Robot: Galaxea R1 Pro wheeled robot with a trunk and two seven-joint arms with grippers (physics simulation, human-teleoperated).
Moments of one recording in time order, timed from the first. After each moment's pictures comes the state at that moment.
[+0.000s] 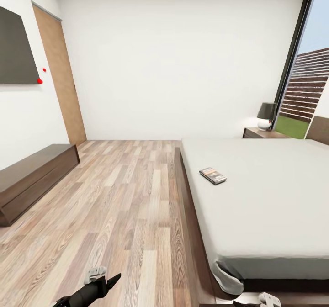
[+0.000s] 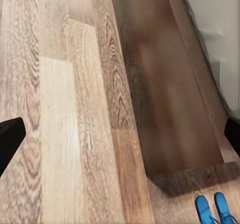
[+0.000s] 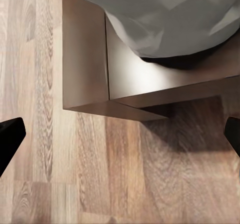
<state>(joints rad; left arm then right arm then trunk) -0.38 0.09 0.46 -0.36 -0.08 -0.01 -0.78 -0.48 -0.27 0.40 0.08 -0.77 -0.06 0.75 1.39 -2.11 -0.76</state>
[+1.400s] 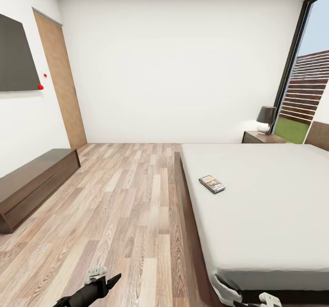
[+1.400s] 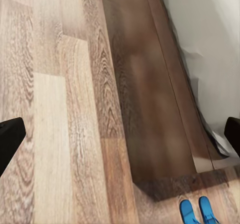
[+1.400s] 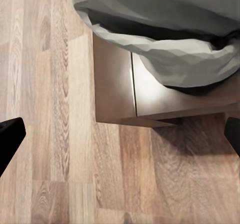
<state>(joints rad) -0.38 0.09 0.46 -0.36 -0.08 -0.01 -0.78 -0.48 -0.27 0.40 0.08 -0.77 -0.06 0.75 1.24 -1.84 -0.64</state>
